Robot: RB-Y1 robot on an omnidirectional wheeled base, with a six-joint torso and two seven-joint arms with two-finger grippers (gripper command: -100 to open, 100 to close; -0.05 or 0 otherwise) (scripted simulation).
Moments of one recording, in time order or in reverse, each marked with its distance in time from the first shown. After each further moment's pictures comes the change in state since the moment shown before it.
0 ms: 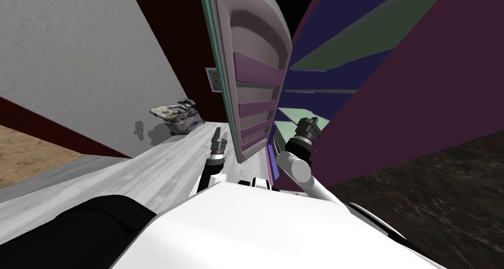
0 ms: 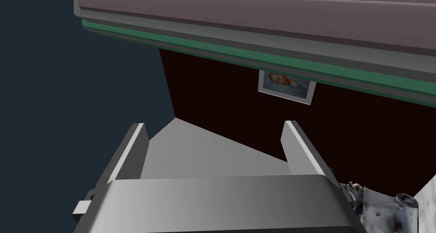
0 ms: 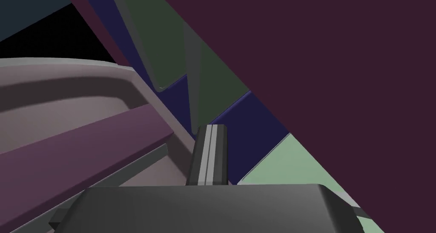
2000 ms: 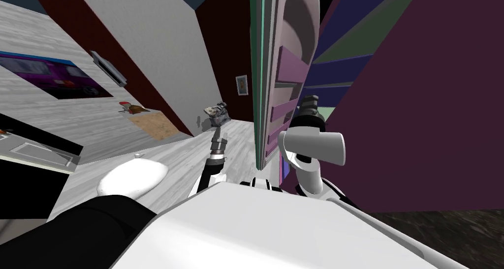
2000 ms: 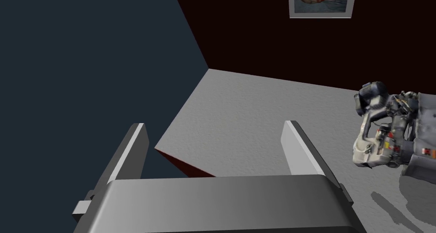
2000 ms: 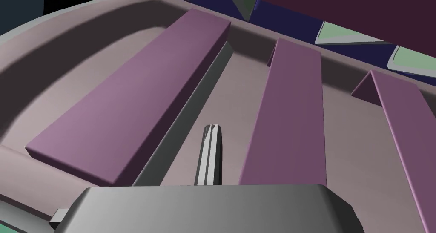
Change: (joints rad) left arm 0.000 0.000 0.000 0.000 0.000 0.000 0.000; right arm -0.272 0.283 -0.276 -0.164 -0.486 0.020 0.250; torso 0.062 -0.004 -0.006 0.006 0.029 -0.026
